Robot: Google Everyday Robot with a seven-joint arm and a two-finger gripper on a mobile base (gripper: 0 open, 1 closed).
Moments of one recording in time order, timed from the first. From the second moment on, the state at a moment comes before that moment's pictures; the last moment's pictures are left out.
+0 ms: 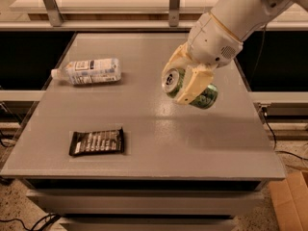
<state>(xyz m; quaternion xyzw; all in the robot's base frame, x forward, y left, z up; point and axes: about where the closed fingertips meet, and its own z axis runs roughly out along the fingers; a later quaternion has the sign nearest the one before) 0.480 -0.049 0.932 -0.78 0.56 0.20 0.22</state>
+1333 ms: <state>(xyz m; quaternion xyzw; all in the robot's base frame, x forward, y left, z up) 0.470 -0.039 0.916 -0.70 0.62 0.17 0.31</state>
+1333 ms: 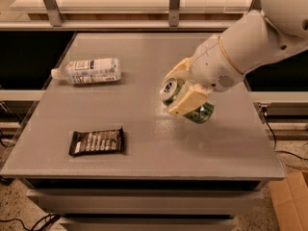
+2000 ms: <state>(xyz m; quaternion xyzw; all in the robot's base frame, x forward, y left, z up) 0.485 -0.031 0.911 -0.64 0.62 0.20 0.41</state>
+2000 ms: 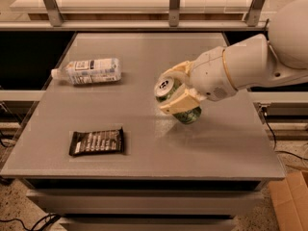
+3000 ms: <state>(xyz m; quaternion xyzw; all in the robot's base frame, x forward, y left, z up) 0.512 -0.028 0.913 -0.59 0.57 0.26 0.51</state>
